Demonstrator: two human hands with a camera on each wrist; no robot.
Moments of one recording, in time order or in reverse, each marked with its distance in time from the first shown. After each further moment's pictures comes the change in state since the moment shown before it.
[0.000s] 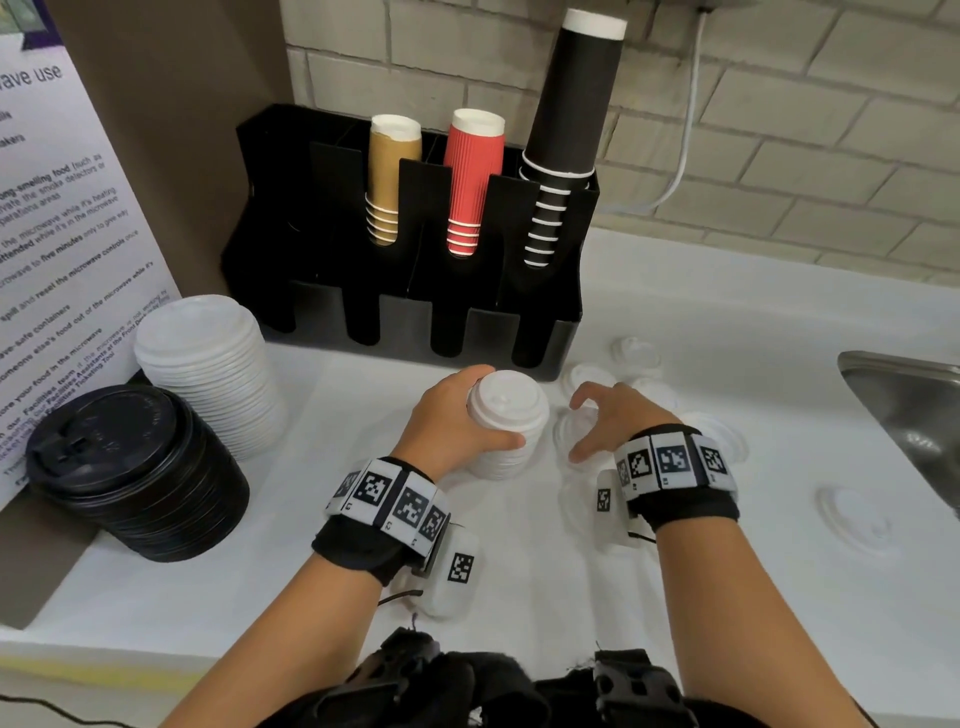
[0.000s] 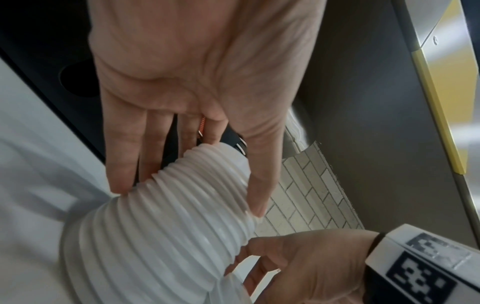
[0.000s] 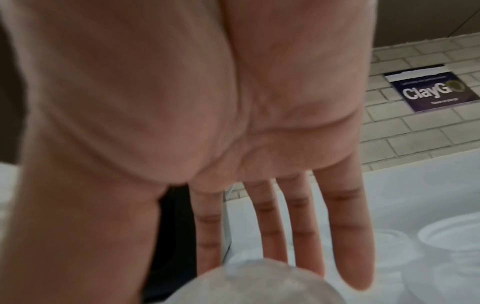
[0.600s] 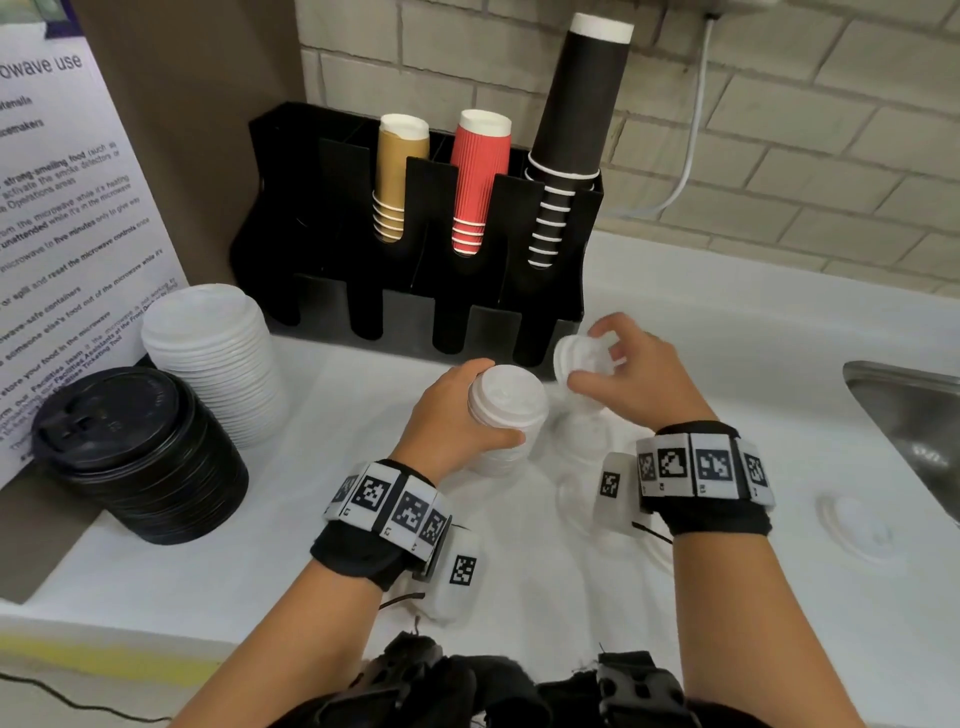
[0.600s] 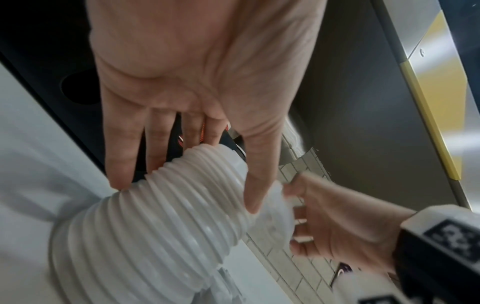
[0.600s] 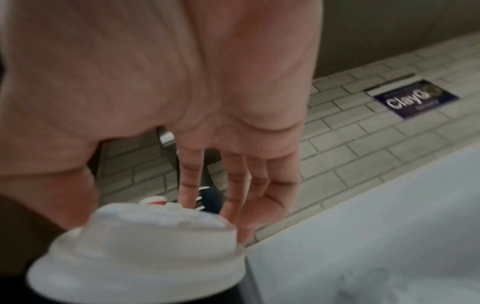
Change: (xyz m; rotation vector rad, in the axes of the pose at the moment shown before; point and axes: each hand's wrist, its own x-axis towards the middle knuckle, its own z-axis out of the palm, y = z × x) left_hand -0.008 0.003 0.005 0.005 0.057 0.021; right_hand -0.022 -0.003 -0.019 0.405 0.482 -0.284
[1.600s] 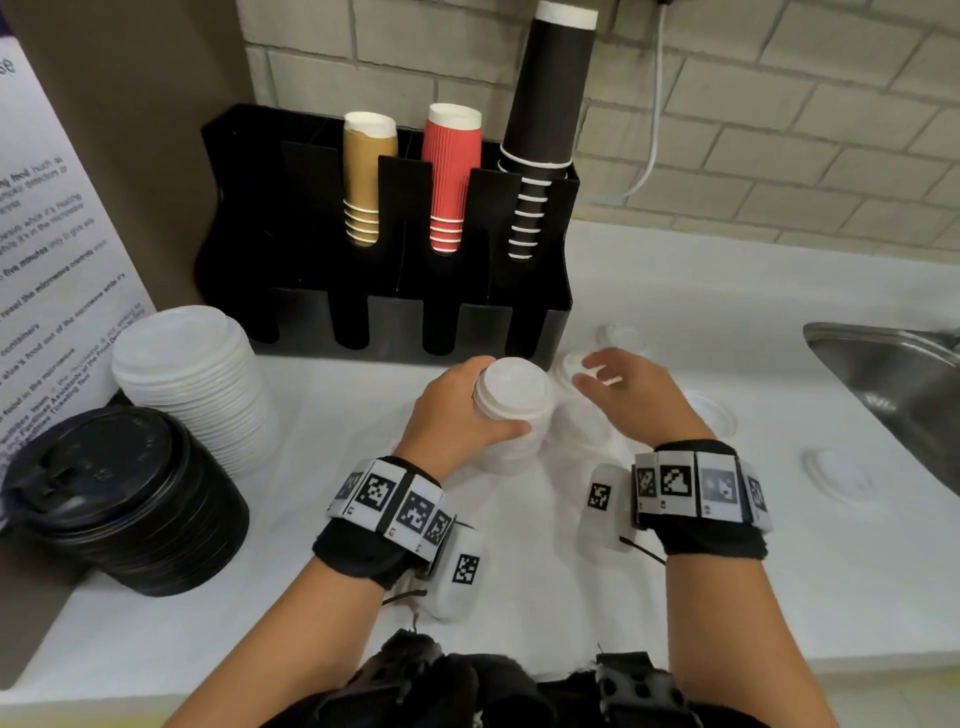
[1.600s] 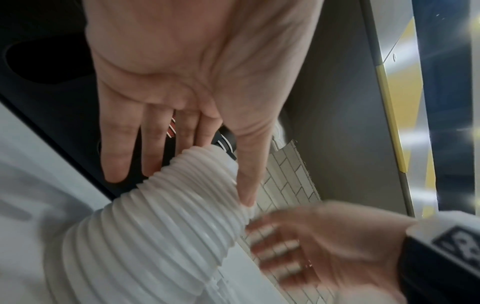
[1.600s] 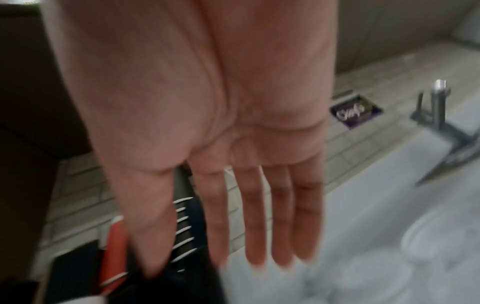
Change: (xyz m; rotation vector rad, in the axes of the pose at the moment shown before) left_hand 0.007 -0.003 -0.013 0.036 -0.093 0.104; right_hand -0.027 -0.002 0.023 -0.006 0.026 0.174
